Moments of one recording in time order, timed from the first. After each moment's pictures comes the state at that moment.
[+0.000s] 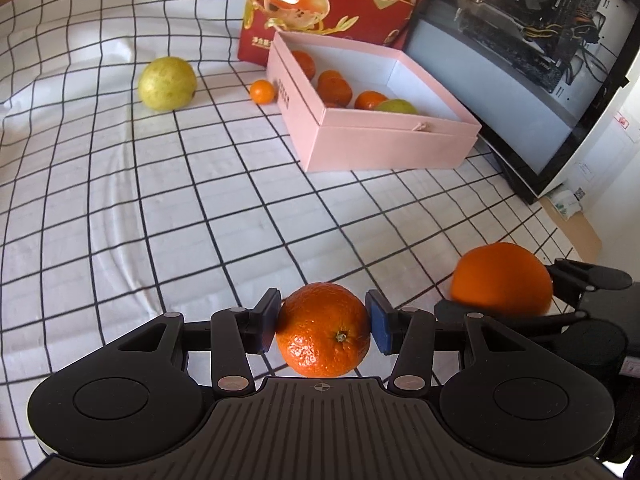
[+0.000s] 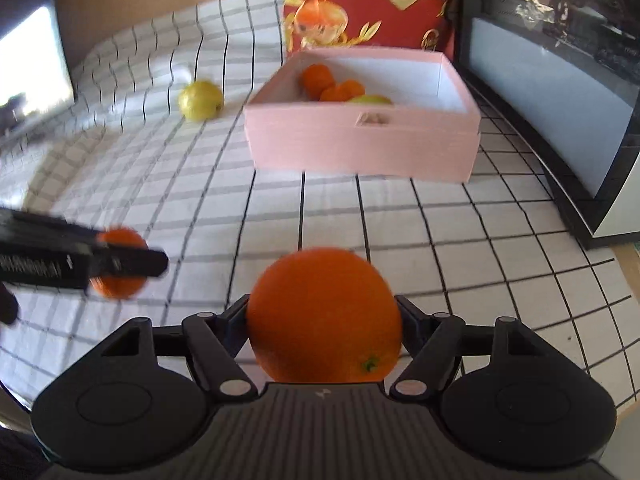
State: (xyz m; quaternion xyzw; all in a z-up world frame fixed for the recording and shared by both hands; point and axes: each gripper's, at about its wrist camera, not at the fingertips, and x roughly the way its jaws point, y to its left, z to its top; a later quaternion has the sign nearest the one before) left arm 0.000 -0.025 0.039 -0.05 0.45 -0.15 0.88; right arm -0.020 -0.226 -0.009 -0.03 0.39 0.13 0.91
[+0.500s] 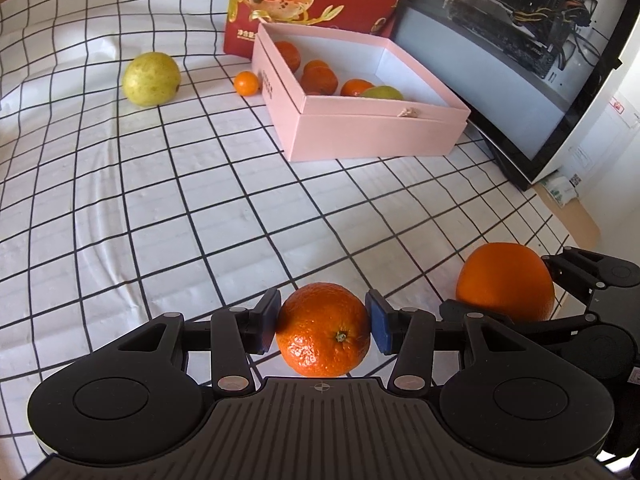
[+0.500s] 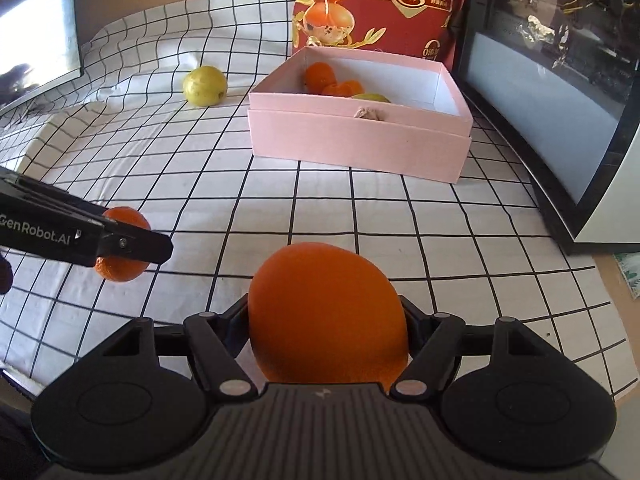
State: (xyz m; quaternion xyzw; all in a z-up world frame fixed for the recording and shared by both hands) left arm -0.002 -0.036 0.037 -0.04 0.45 -0.16 0.88; right arm -0.036 -0.231 -0.006 -0.07 0.37 0.13 0.92
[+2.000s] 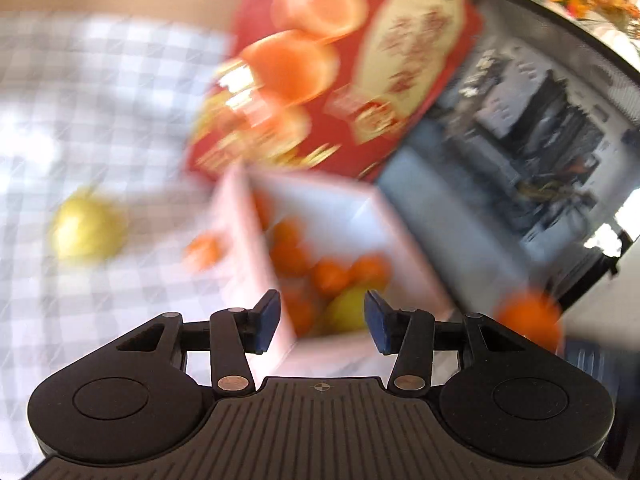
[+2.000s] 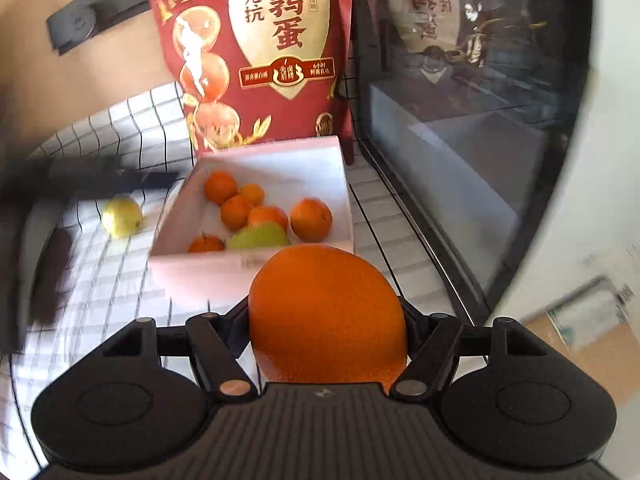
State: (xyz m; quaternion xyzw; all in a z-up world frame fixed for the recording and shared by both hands) left arm 0.113 -0.012 0.072 -0.17 0.37 -0.20 0.89; right arm 0.060 -0.299 0.088 0.06 0.35 0.06 0.93
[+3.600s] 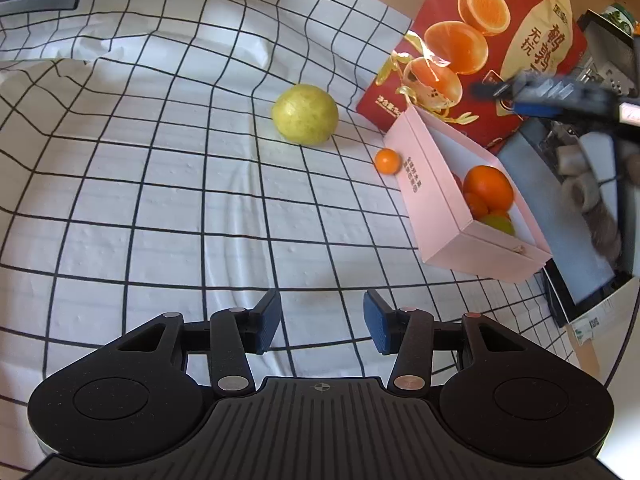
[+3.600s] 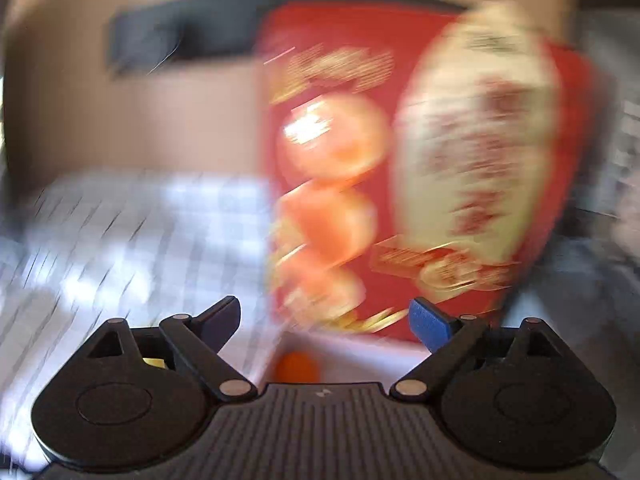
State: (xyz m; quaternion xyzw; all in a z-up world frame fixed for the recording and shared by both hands) left arm 0.031 0.079 0.024 -0.21 0.40 -0.08 0.89; right arm 0.187 -0.146 0.130 -0.14 0.28 0.20 0.93
